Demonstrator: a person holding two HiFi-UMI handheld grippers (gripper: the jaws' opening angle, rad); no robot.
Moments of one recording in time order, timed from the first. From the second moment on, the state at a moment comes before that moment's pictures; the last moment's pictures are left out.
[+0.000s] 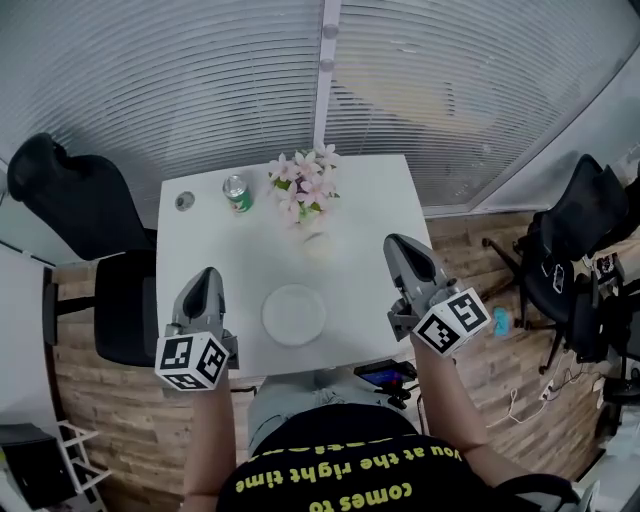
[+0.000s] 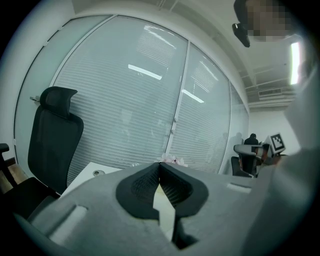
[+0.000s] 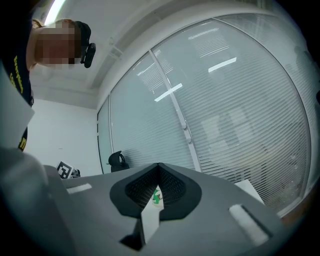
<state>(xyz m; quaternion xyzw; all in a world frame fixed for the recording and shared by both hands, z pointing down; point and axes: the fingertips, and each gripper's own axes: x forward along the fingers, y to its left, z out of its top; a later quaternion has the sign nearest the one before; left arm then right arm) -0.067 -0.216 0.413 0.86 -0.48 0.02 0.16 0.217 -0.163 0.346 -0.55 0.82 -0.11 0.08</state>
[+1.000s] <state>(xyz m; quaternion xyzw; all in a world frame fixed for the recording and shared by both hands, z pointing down) -0.049 -0.263 0.439 0.89 -0.41 0.04 0.18 0.208 -0.198 0.367 -0.59 0.79 -0.13 0.06</state>
